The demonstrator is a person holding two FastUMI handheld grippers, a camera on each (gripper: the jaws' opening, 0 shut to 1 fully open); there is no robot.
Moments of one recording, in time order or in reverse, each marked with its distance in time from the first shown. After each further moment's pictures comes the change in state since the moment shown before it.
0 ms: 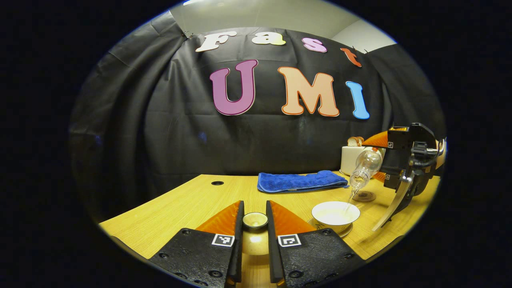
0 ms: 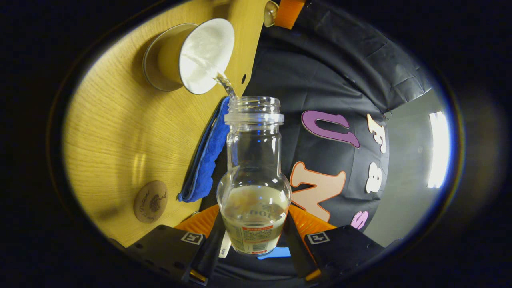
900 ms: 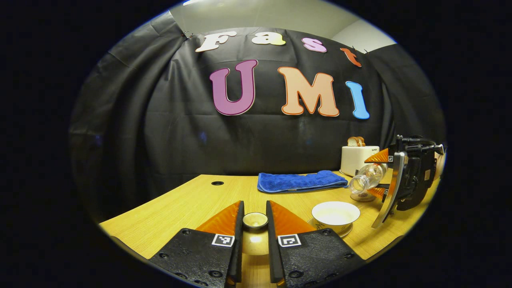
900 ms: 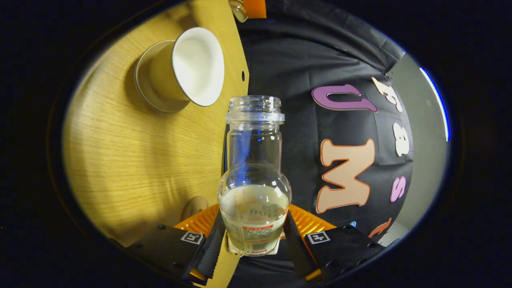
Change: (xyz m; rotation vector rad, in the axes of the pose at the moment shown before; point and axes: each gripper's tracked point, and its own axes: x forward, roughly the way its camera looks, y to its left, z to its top) left arm 0.000 0.000 0.001 0.001 0.000 0.001; right arm -0.006 0.054 0.000 0.246 0.075 0.169
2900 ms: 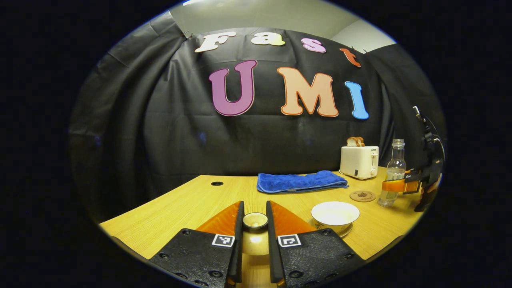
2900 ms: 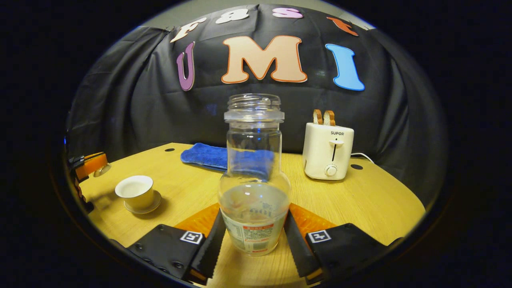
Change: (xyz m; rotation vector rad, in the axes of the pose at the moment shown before) left arm -0.003 0.000 0.002 0.002 -0.001 -0.005; right arm -0.054 0.043 -0.084 1.550 0.184 0.116
